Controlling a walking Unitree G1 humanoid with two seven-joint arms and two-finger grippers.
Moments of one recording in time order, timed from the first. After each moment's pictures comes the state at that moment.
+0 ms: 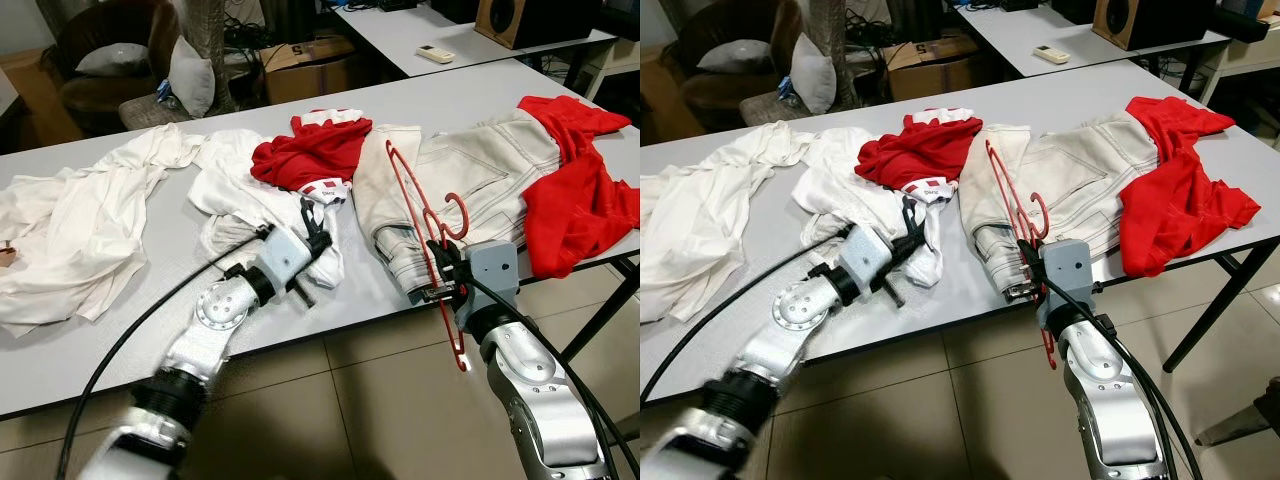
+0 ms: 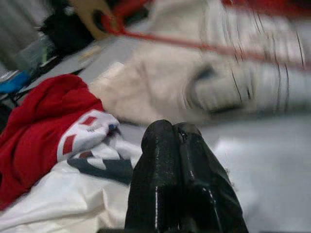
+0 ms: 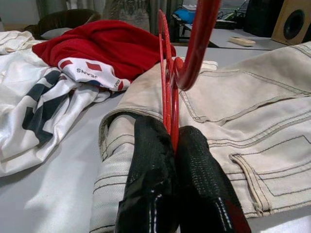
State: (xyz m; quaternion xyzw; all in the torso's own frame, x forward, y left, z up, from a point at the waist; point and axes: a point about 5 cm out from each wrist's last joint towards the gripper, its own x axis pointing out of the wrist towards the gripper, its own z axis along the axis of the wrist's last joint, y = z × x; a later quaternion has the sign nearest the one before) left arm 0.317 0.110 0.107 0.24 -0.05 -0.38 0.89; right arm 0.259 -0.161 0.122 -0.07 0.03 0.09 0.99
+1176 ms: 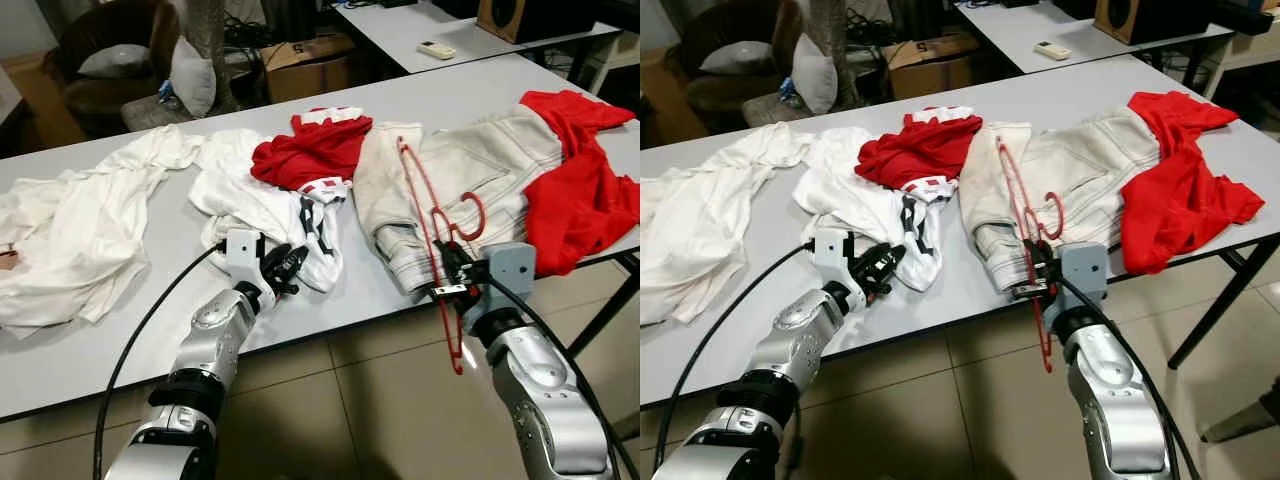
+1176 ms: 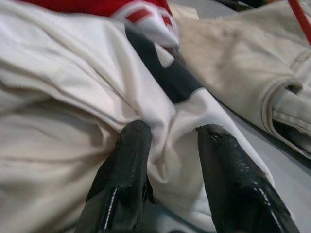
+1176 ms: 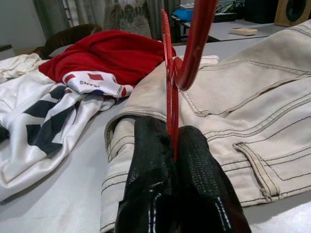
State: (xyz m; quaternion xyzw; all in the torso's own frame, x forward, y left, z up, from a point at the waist) left arm 0.327 0.126 0.065 -0.16 0.12 -0.23 0.95; right arm 0.253 -0.165 0.124 0.00 0.03 0.10 0.99
